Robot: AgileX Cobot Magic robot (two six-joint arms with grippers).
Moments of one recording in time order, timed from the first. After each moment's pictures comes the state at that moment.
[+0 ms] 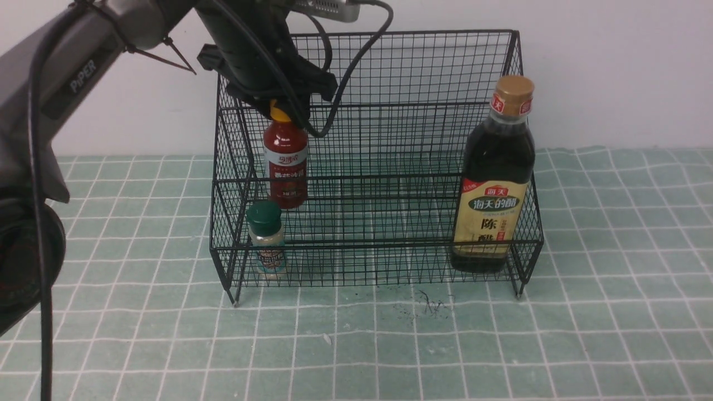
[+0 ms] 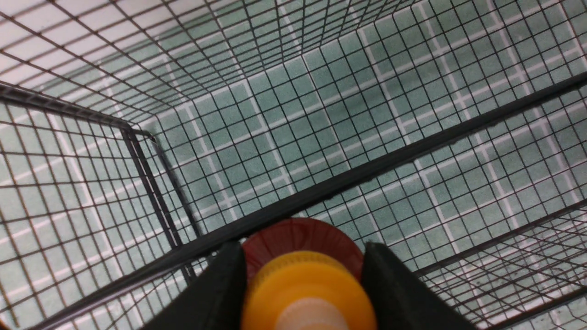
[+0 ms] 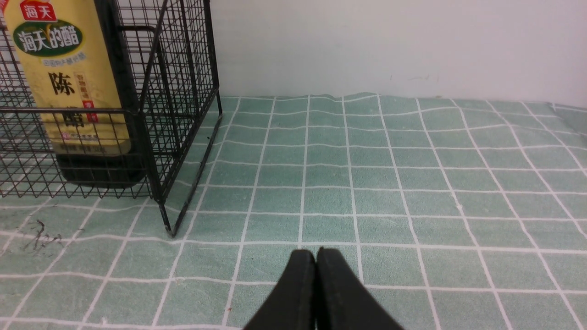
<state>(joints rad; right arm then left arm) 0.03 -0.01 0.02 0.02 0.37 0.02 -0.34 2.12 -2.20 -0.03 1.28 0.02</state>
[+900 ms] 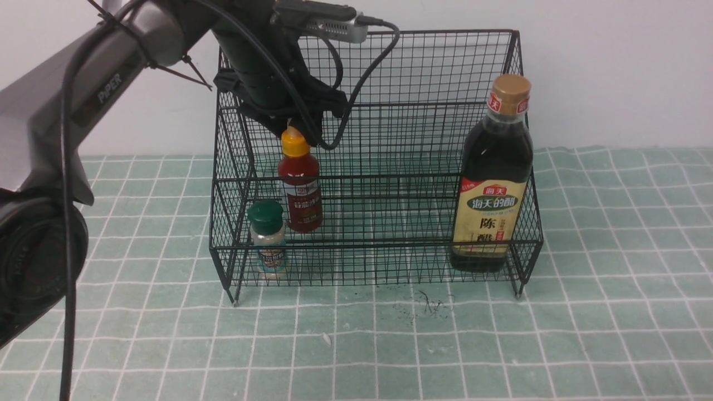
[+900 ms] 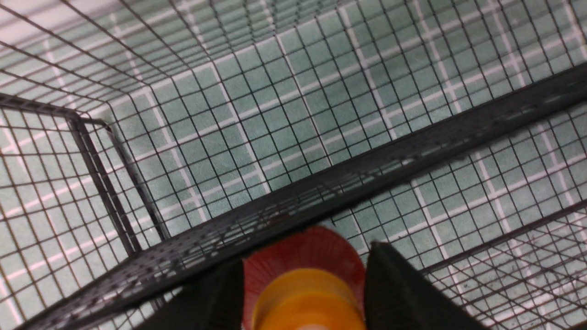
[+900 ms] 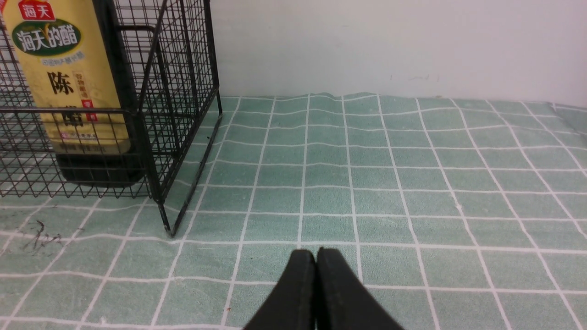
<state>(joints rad) 0.03 -0.01 0.02 0.02 0.37 0.02 -0.34 2.17 -2.20 -0.06 1.27 0.01</state>
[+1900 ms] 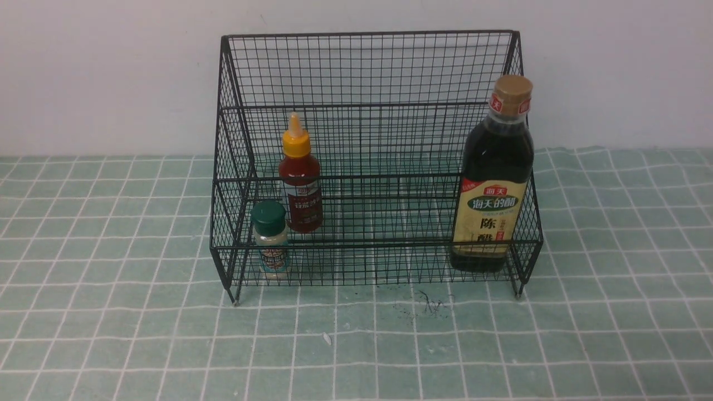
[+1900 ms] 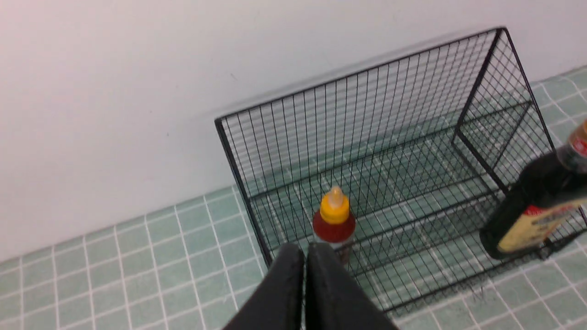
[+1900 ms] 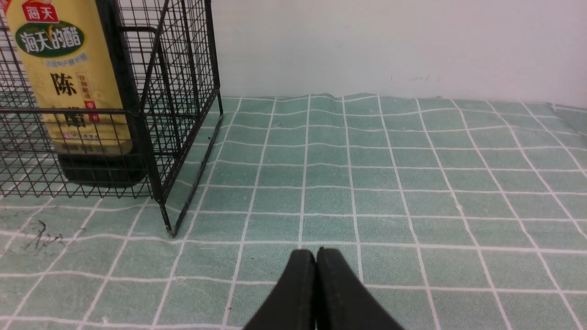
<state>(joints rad) 0.03 -0.01 0.02 0.02 0.37 0.02 -0.34 1.22 -1.81 0.04 1.22 0.00</state>
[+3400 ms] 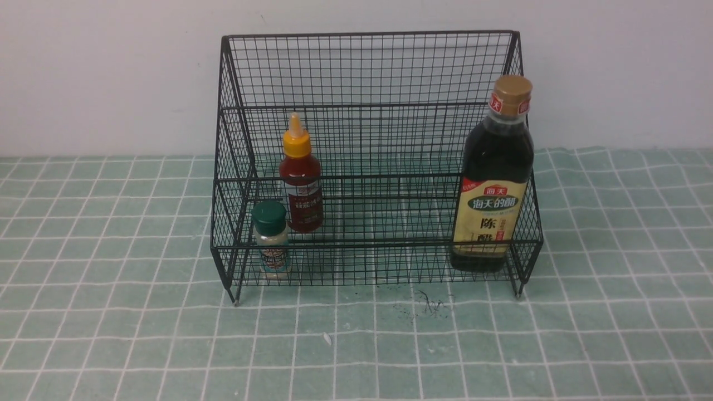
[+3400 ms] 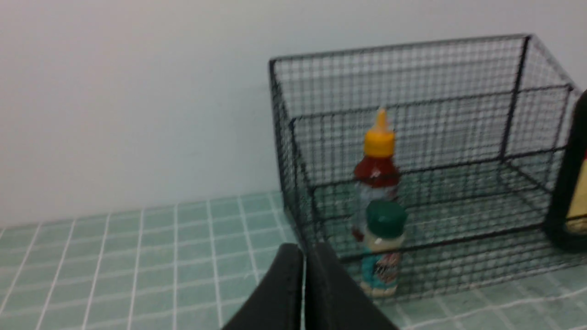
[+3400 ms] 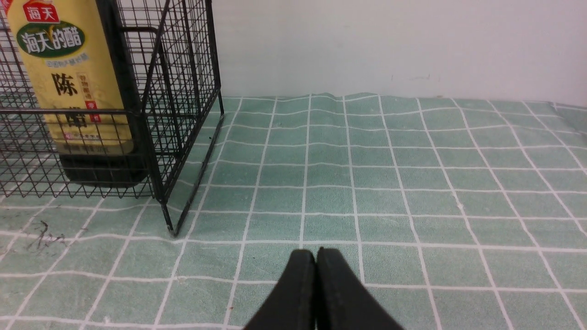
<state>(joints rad) 0.03 -0.01 0.02 0.02 0.37 0.02 -0.17 0.19 -0.38 -0.07 0.39 0.03</state>
